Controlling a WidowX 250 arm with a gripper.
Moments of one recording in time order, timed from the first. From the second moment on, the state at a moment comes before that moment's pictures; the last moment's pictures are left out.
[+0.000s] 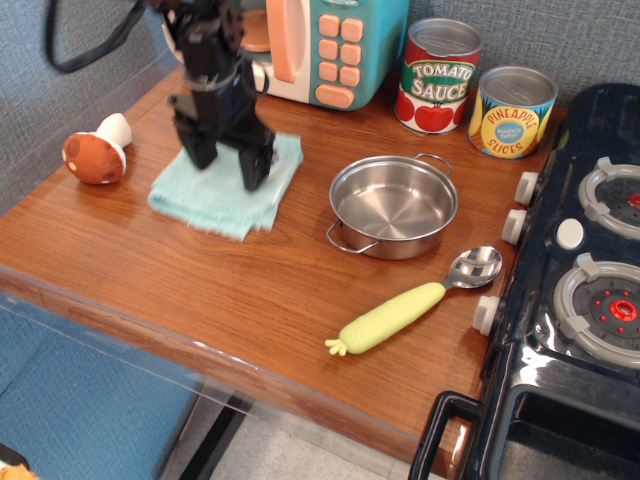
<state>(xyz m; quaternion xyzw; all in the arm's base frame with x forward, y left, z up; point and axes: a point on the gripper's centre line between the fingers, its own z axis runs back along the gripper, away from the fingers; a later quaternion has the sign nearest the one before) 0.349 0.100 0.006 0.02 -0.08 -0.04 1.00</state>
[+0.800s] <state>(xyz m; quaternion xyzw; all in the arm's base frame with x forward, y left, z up) 0.265 0.083 0.004 0.02 -0.08 -0.12 0.99</state>
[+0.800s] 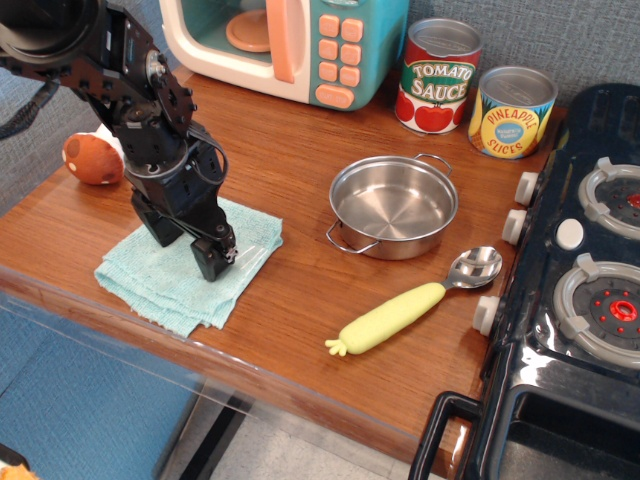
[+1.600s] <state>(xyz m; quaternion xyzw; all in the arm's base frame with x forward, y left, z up) 0.295 0.038 0.054 0.02 -0.11 -0.13 0.99</state>
